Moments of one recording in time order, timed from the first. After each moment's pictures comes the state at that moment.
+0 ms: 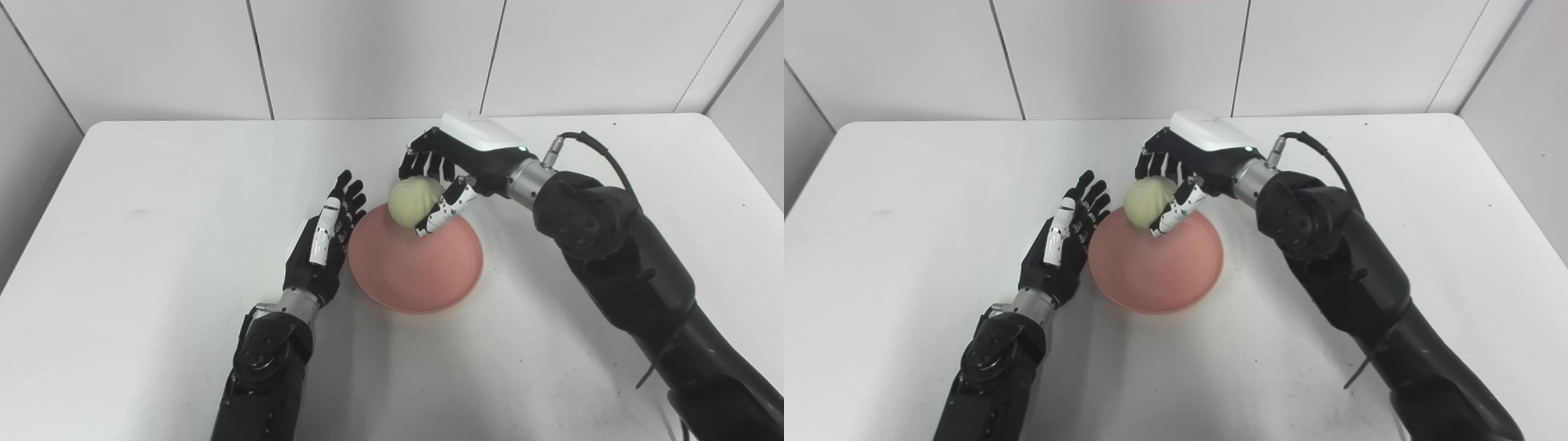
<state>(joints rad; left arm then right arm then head) -0.25 -0.12 -0.10 0.16 -0.16 0.13 -0.17 -0.64 -0.44 0.40 -0.24 -0.61 0.38 0.61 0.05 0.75</state>
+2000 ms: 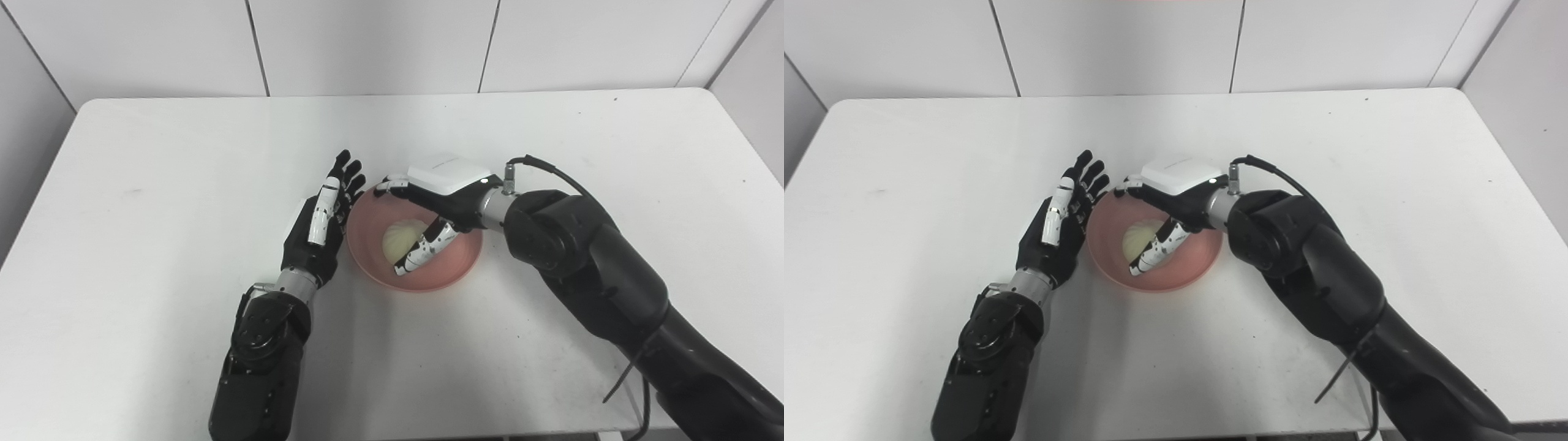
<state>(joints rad) -0.24 -0.12 -0.10 0.12 -0.15 0.17 -0.16 -0.59 -0.41 0.52 -0.30 -0.88 0.31 0.87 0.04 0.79</state>
